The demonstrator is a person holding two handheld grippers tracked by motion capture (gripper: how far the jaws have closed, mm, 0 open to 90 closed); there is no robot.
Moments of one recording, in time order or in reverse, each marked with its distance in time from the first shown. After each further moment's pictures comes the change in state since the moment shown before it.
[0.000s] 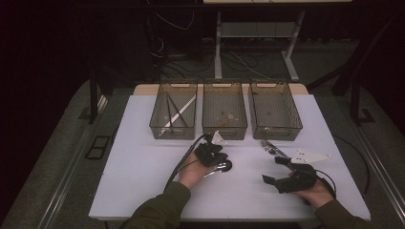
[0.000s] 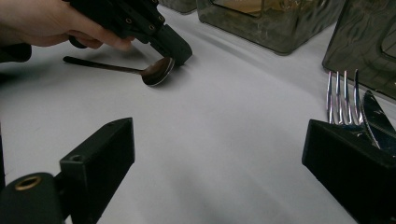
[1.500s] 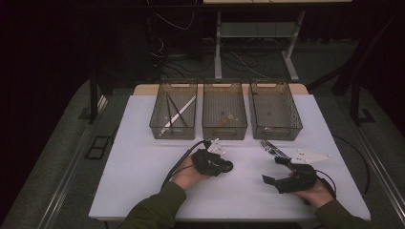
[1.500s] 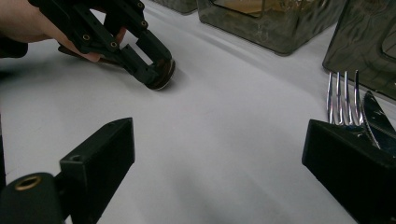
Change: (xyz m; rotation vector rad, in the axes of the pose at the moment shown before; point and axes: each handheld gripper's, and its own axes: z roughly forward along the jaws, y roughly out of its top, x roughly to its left) left arm -0.013 -0.013 -0.012 -0.002 -0.097 0.083; right arm 0.000 0.000 0.000 -0.002 -0.001 -0.002
